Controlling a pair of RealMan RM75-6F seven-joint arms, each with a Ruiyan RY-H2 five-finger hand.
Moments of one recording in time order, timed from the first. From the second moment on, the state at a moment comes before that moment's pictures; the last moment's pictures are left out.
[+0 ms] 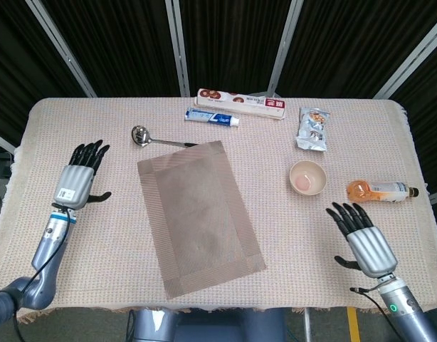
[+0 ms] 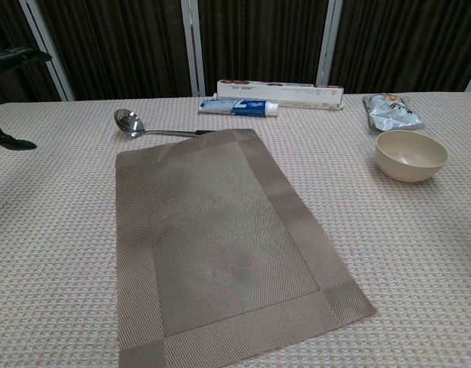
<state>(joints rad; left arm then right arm) -0.50 -1.42 -0.20 -1.38 1.31 1.20 0.16 0.25 -1.19 0.00 -1.52 -1.70 1.31 -0.03</state>
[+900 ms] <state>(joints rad) -0.27 -1.16 -0.08 -1.82 1.30 1.44 0.43 0.51 -1.43 -0.06 -1.53 -1.83 0.93 -0.24</state>
